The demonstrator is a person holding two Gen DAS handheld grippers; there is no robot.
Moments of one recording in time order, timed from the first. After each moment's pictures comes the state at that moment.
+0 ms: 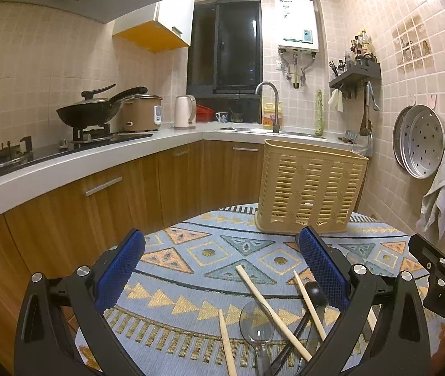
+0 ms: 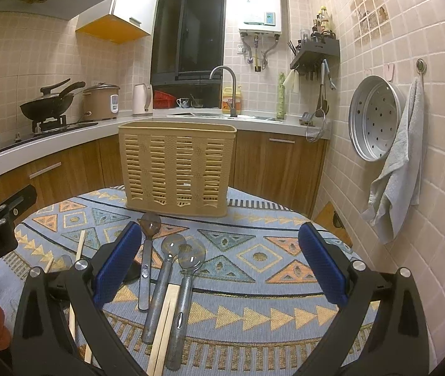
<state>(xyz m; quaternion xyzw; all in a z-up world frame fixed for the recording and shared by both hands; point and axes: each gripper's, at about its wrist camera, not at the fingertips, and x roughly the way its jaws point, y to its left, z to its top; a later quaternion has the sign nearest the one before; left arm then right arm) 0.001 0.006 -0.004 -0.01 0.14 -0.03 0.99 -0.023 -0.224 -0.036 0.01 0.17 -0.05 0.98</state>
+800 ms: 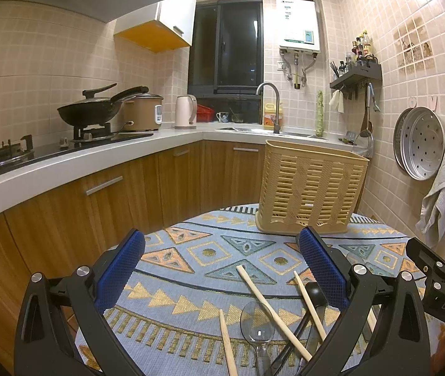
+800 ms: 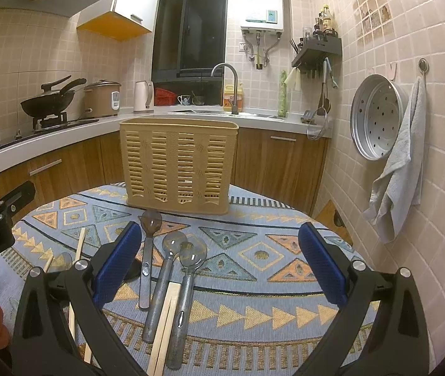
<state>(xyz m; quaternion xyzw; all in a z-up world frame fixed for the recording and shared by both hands) -0.002 0.002 -0.004 -0.01 0.14 -0.03 0.99 -0.020 -0.225 -0.038 0.01 0.18 -0.05 0.98</state>
